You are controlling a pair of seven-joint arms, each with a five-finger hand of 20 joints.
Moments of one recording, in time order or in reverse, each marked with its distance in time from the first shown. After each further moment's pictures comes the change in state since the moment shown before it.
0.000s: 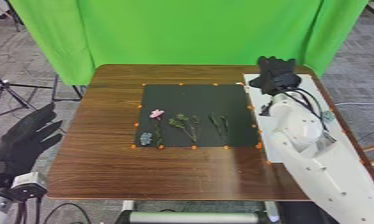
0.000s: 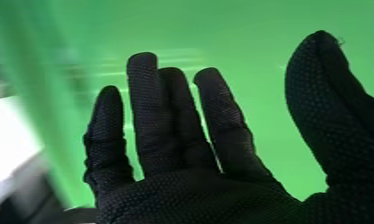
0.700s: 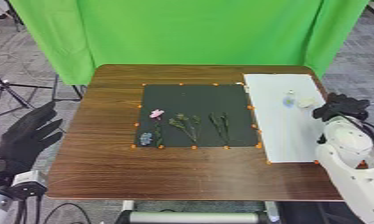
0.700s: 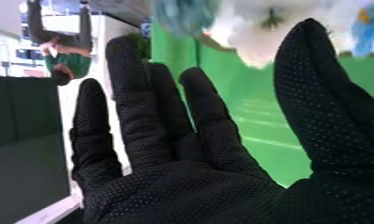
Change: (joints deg) left arm -0.7 0.4 0.1 0.2 0.0 -0.1 -0.1; right arm -10.0 7.0 12.8 8.7 4.5 -6.0 8.9
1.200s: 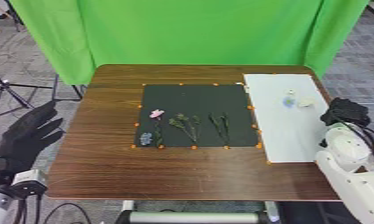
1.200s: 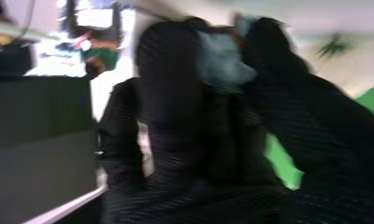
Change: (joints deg) left arm -0.1 0.6 0.0 0.1 0.0 0.0 0.0; right arm 0.0 0.8 -2.5 6.2 -2.4 11.8 -1.1
